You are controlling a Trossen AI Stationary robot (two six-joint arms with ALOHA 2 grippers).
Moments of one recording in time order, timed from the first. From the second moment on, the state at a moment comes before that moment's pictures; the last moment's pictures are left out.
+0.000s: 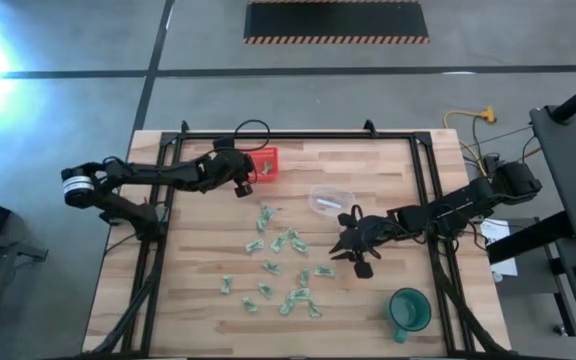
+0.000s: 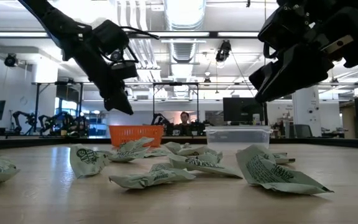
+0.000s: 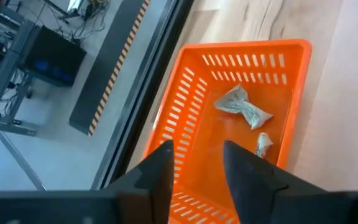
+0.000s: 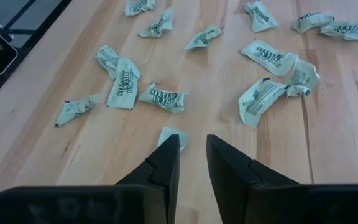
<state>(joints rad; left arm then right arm) 0.40 1.35 0.67 -0.01 -0.44 0.38 0.22 1.38 0.51 0.23 -0.08 0.13</state>
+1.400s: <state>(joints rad) 0.14 1.09 0.60 -0.09 -0.43 0.17 0.36 1.71 0.72 0.05 0.11 0.23</state>
